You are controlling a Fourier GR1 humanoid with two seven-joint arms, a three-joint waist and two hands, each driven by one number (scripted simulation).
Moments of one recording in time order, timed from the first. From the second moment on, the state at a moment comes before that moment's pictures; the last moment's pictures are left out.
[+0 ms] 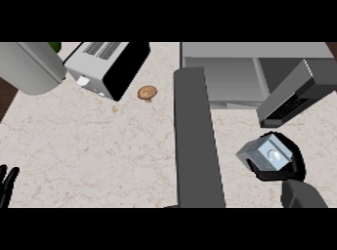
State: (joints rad) left arm 0.54 0.01 0.12 -2.14 0.17 -0.29 -0.25; right arm -0.31 -0.17 -0.24 -0.55 -0.11 0.31 -0.90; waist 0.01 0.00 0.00
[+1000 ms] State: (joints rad) left arm 0.56 0.02 0.22 -2.10 0.24 -0.38 -0.27; right arm 0.10 -0.01 0.11 -1.49 -0.16 0.11 -0.44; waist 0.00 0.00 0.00
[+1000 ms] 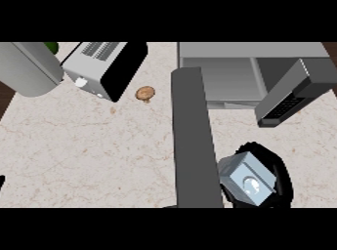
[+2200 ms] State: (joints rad) left arm 0.52 0.07 0.37 -2.00 0.31 -0.48 -0.29; right arm -0.34 -0.05 0.11 -1.15 -0.10 -0.32 -0.34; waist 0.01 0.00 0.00
